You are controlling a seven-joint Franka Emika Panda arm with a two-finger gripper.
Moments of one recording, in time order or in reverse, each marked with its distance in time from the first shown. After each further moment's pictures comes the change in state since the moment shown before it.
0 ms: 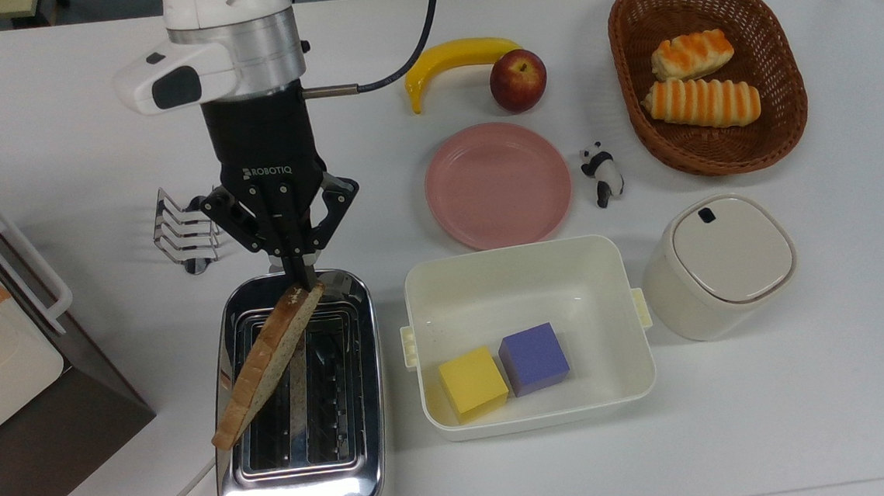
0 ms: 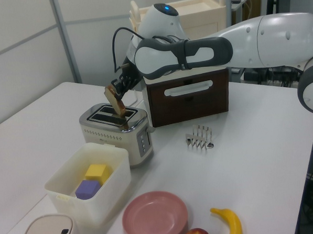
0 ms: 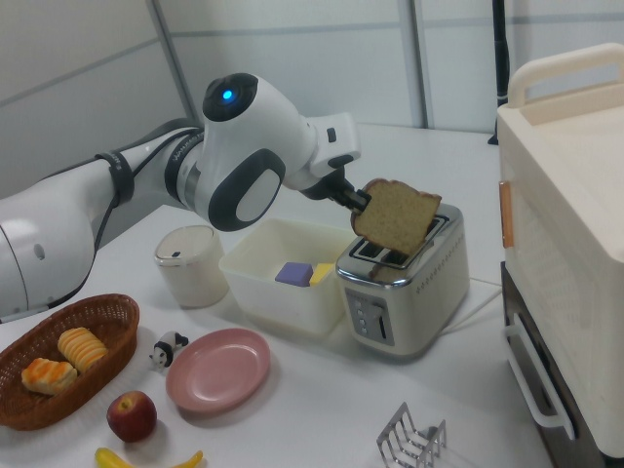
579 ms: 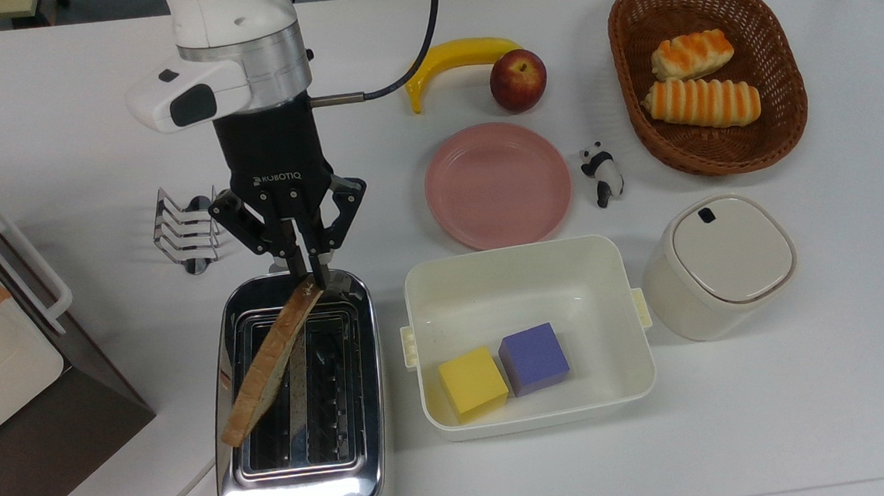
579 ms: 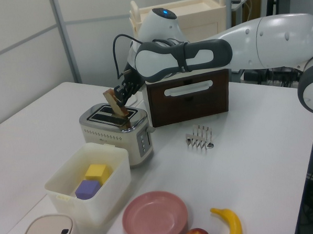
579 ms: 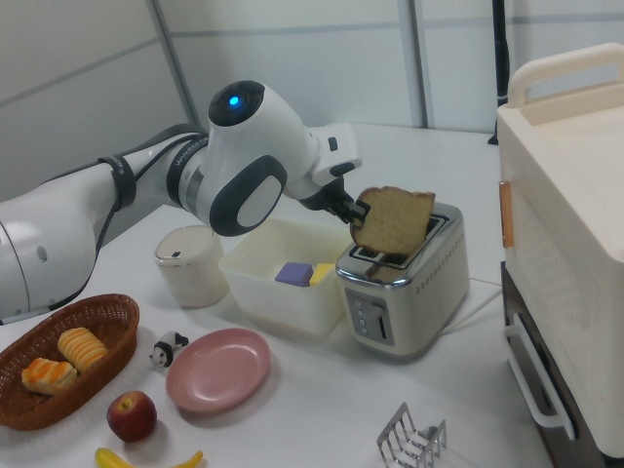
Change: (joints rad) arm 0.000 0.000 0.002 -0.018 0.001 -0.036 -0.051
